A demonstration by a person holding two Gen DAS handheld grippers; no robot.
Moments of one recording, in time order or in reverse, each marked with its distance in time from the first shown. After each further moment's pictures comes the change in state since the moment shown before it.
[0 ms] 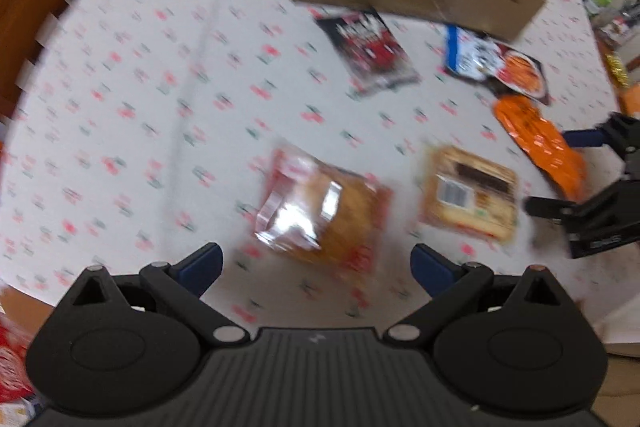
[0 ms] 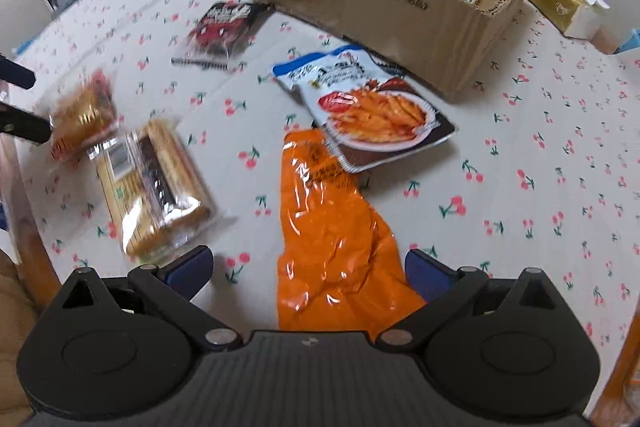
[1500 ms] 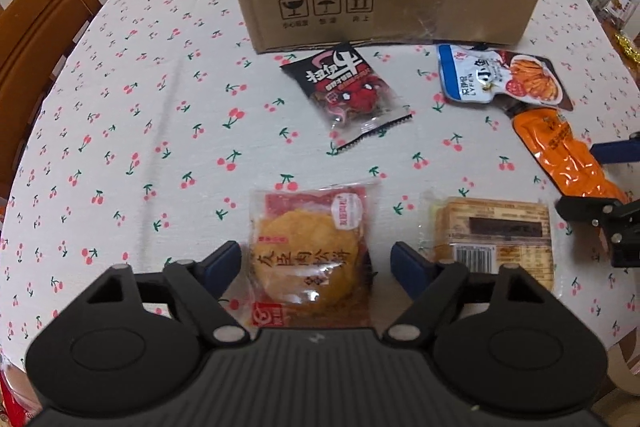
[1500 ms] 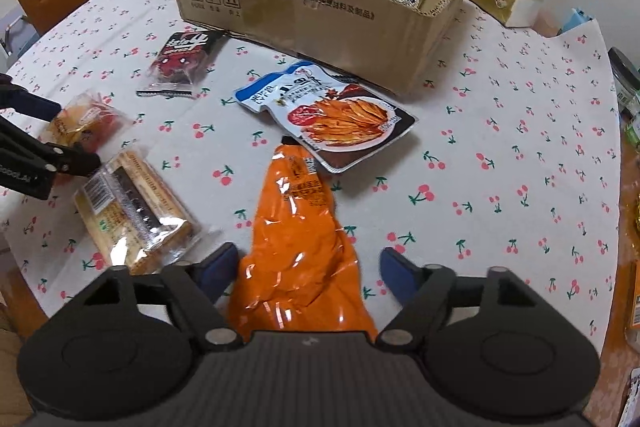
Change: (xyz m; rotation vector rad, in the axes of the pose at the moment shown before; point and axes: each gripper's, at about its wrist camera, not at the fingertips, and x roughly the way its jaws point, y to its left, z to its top) left arm 0.027 -0.035 0.013 0.145 -0.176 0.142; right arm -0.014 0.001 -0.007 0.152 -0.096 -0.093
